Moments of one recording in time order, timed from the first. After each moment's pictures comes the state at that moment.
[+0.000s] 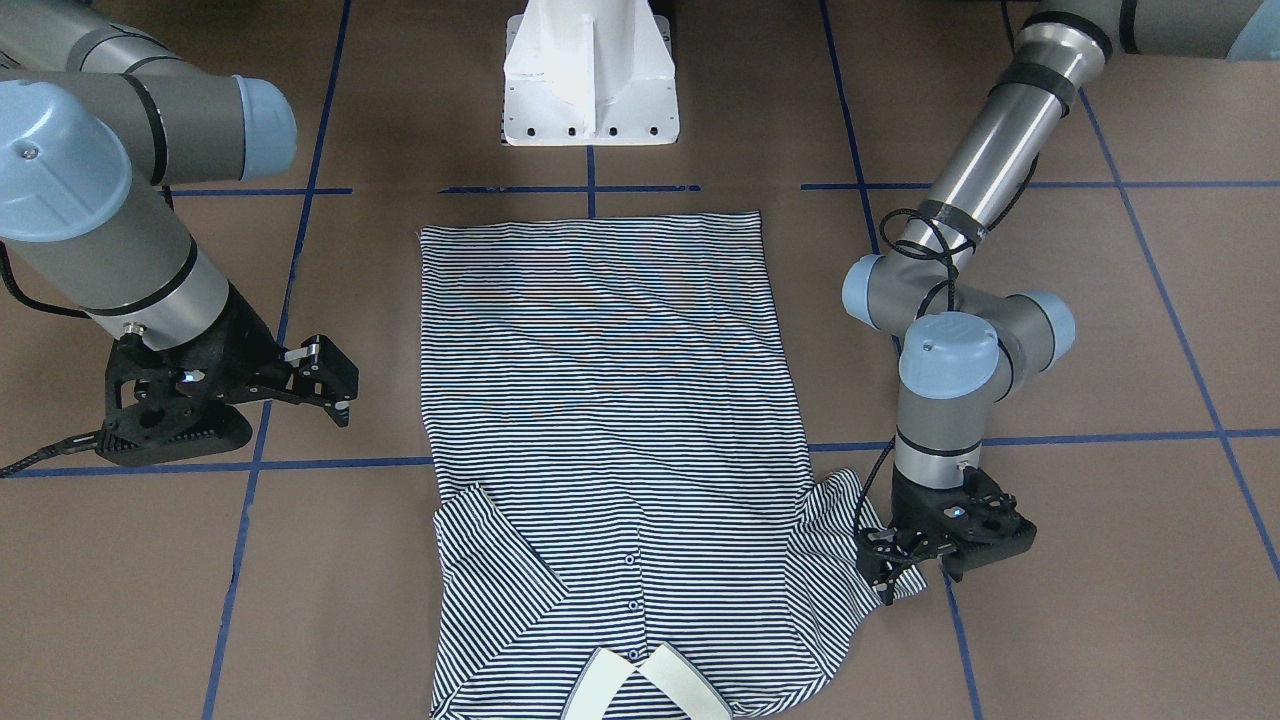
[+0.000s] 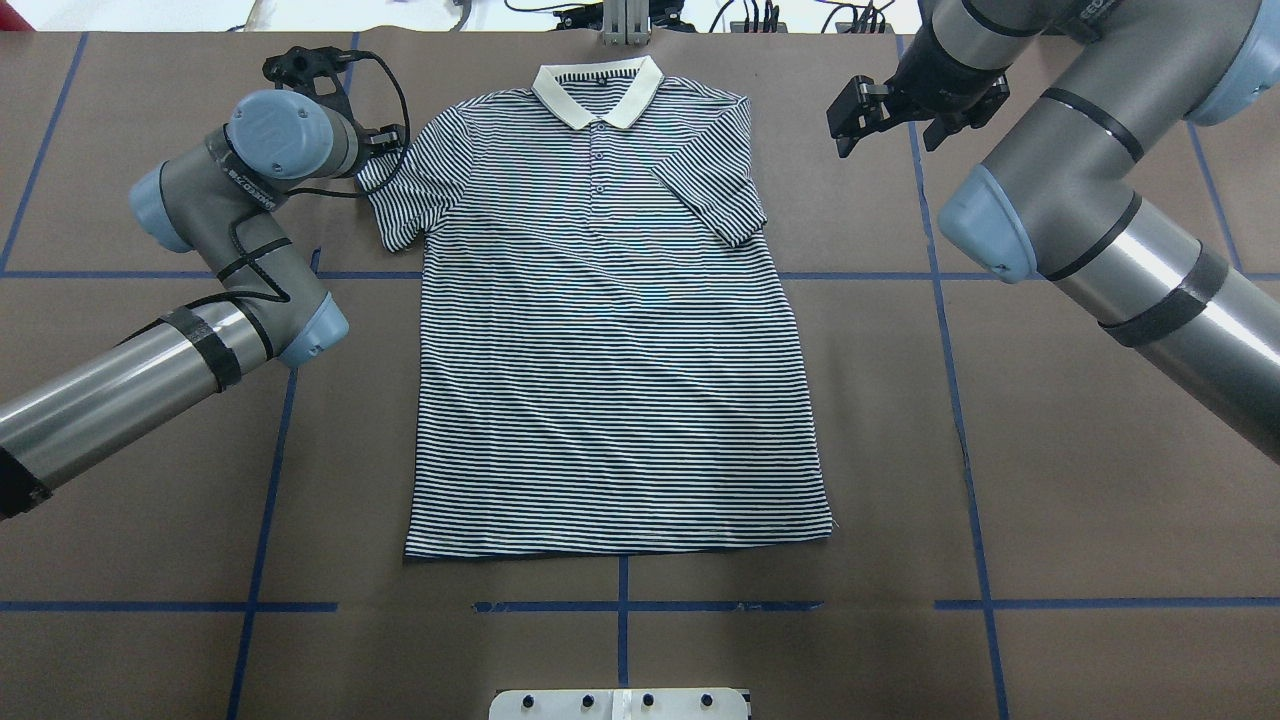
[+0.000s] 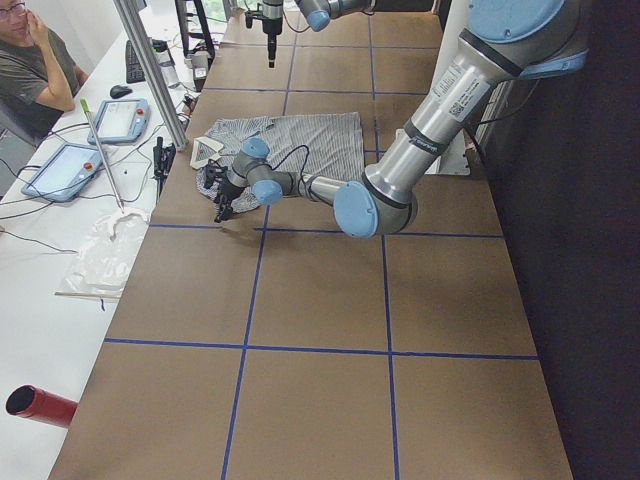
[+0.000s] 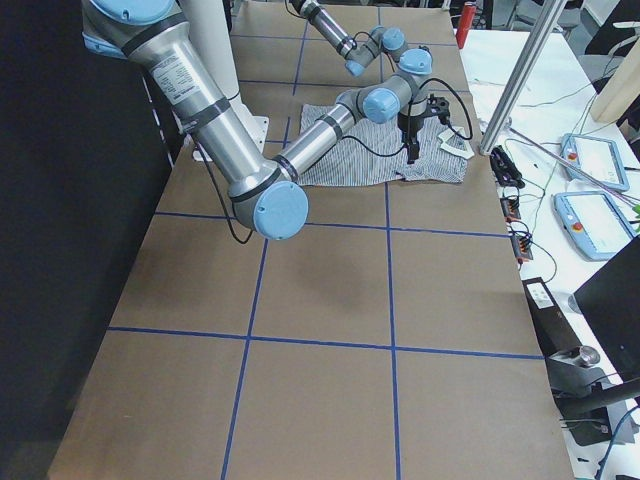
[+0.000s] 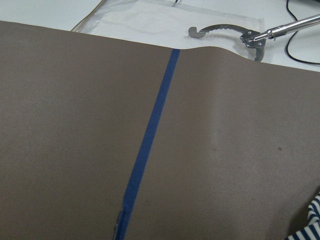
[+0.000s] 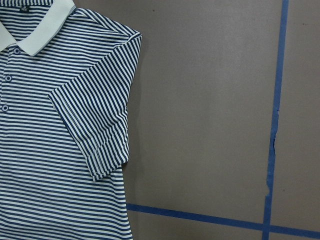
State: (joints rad) left arm -0.83 -2.29 -0.97 -2.30 -1.55 -1.22; right arm 0.98 -0.93 1.63 -1.59 2.13 0.73
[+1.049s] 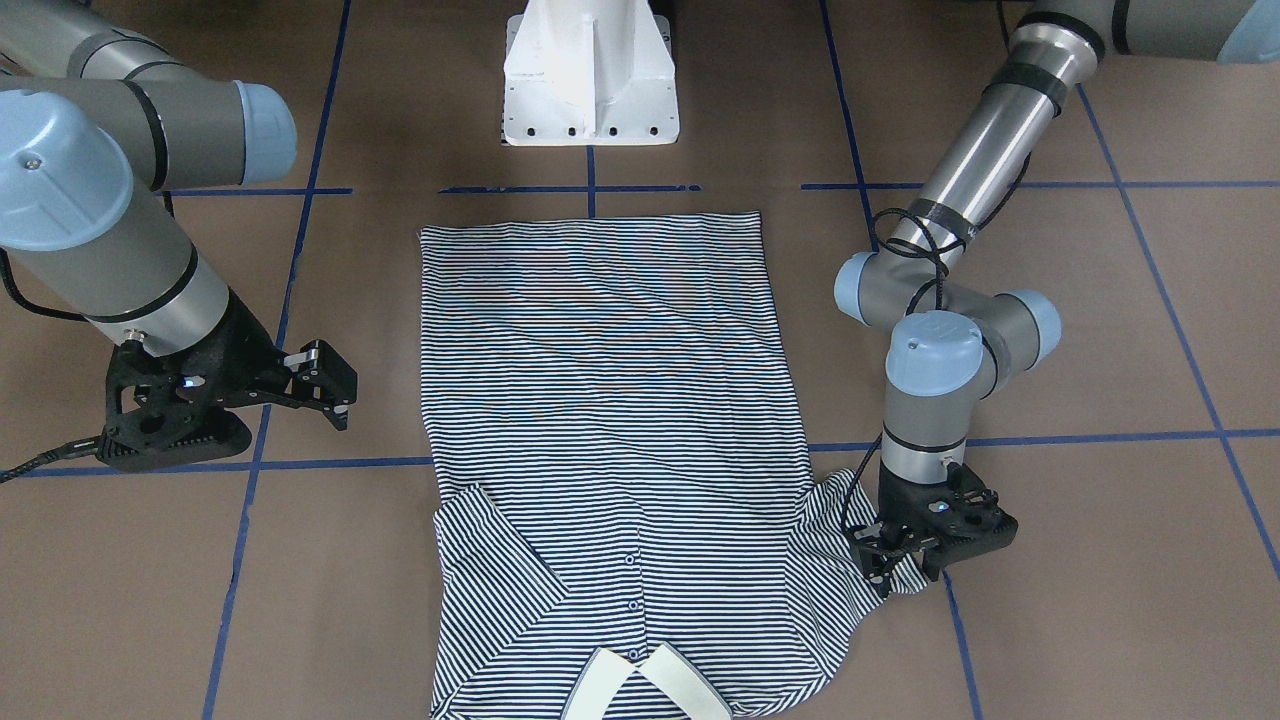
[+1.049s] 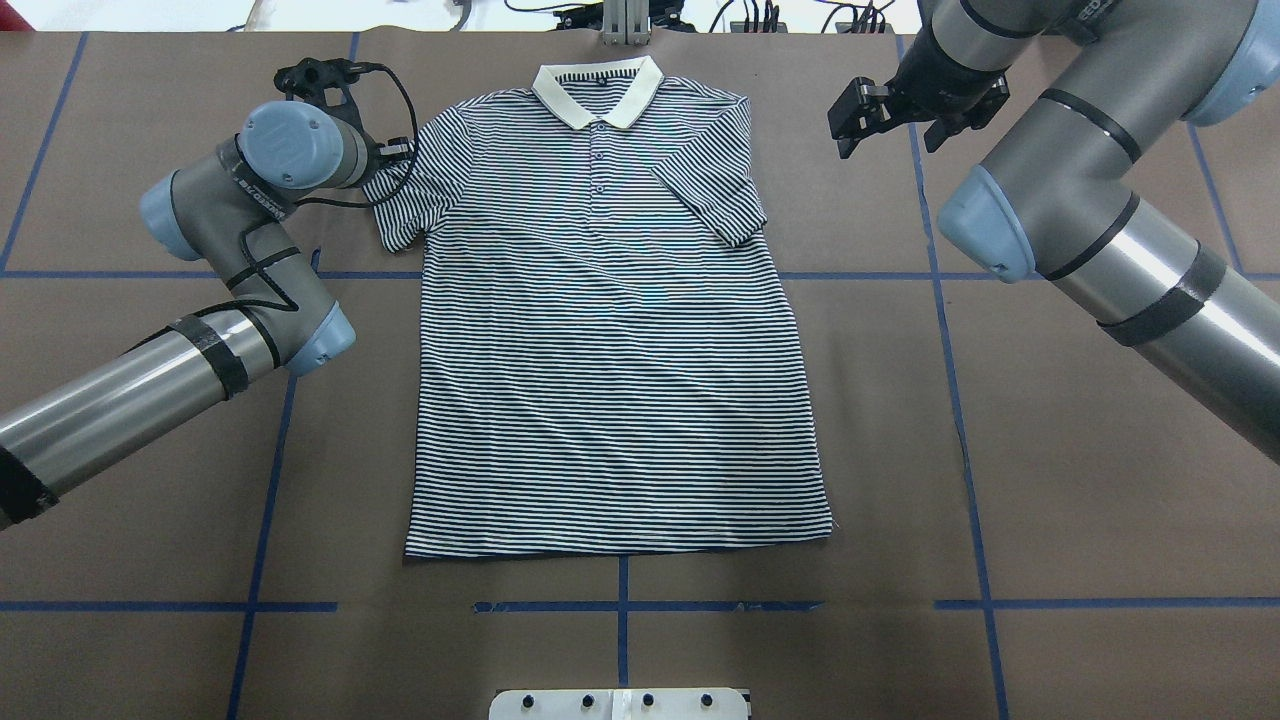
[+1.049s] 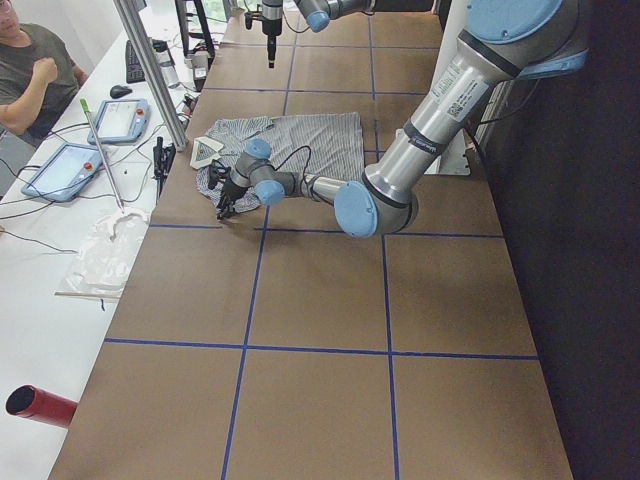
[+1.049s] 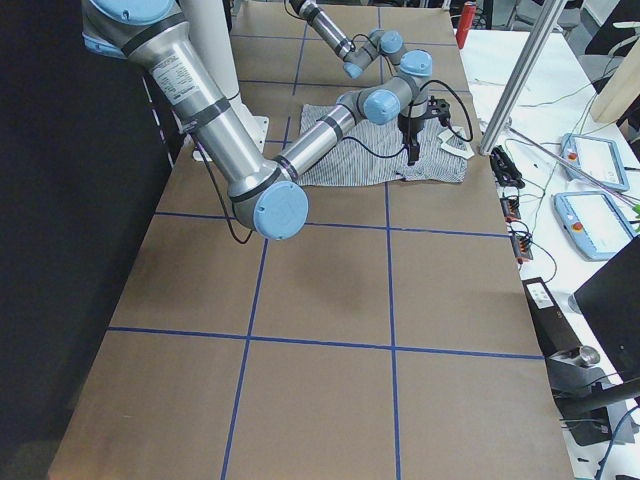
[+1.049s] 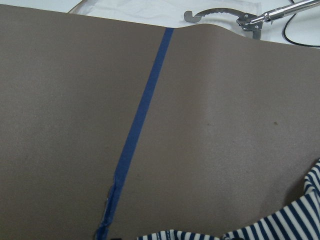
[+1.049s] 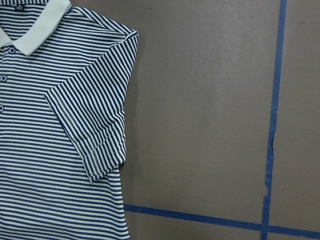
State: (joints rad) left arm -0.82 -2.29 -0.97 -2.30 -1.56 -1.22; right arm 0.98 -0.93 1.62 -1.59 2.13 0.73
